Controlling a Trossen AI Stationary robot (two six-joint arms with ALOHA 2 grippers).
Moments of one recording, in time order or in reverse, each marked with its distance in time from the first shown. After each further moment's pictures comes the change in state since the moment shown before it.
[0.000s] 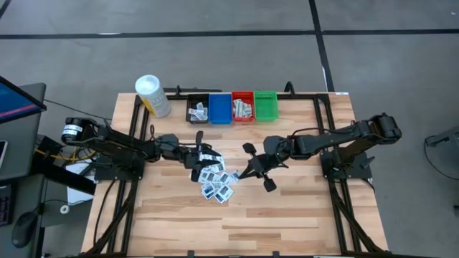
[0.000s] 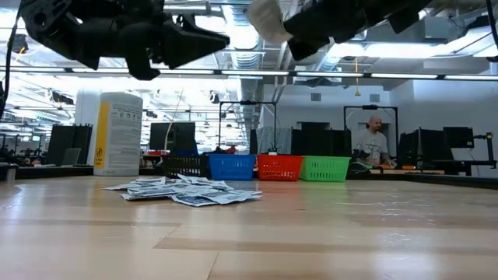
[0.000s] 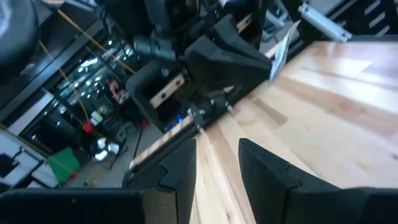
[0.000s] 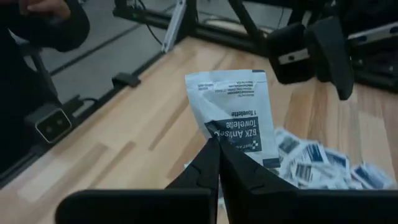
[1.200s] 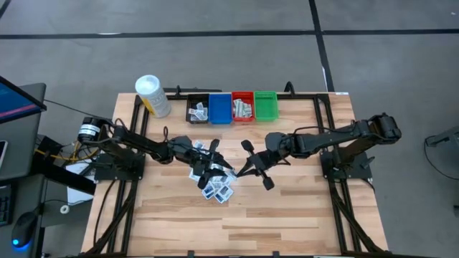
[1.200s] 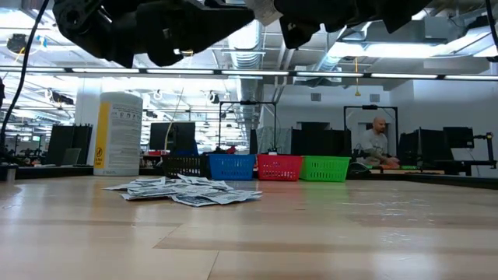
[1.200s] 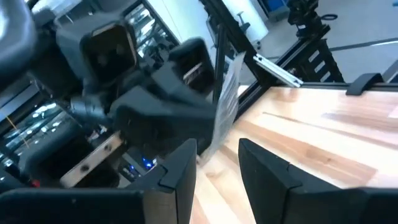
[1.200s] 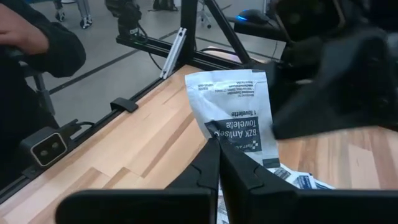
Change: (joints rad) left arm -0.026 0.200 0.178 0.063 0.223 0.003; right arm -0.021 0.003 0.001 0.113 -0.039 -0.008
